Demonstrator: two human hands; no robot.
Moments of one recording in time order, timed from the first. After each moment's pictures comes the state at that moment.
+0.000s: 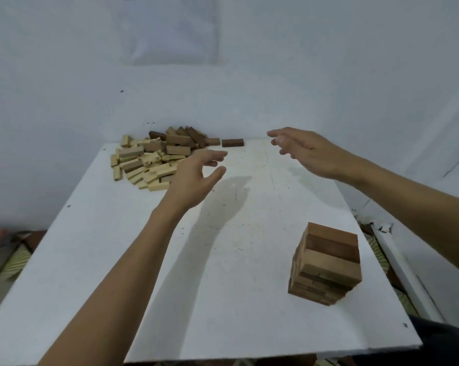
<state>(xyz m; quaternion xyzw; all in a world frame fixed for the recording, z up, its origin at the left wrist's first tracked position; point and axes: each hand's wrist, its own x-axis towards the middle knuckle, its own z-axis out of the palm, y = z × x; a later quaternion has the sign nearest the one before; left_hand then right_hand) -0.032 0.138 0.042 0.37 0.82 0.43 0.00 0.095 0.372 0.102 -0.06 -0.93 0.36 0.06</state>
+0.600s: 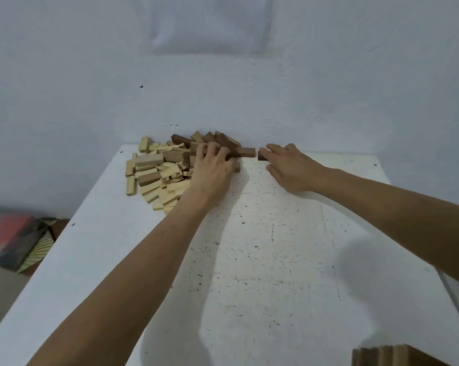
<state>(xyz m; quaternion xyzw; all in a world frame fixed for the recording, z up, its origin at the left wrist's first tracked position) -0.179 0.183 -0.019 0.39 0.89 -0.06 -0.23 -0.107 0.390 -0.004 0.06 -1.00 0.05 -0.01</state>
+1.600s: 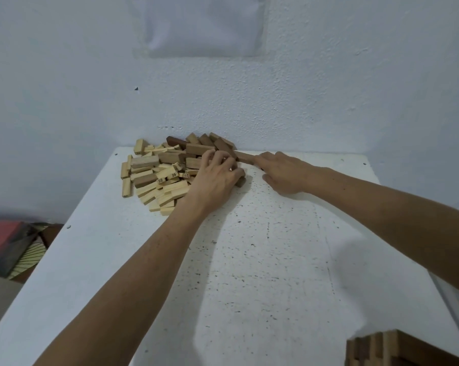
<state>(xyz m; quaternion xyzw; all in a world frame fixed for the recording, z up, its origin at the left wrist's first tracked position) -0.168 0.178 -0.027 0.49 0.83 0.02 -0.25 -0.102 0.382 0.001 0.06 -0.99 0.06 -0.08</state>
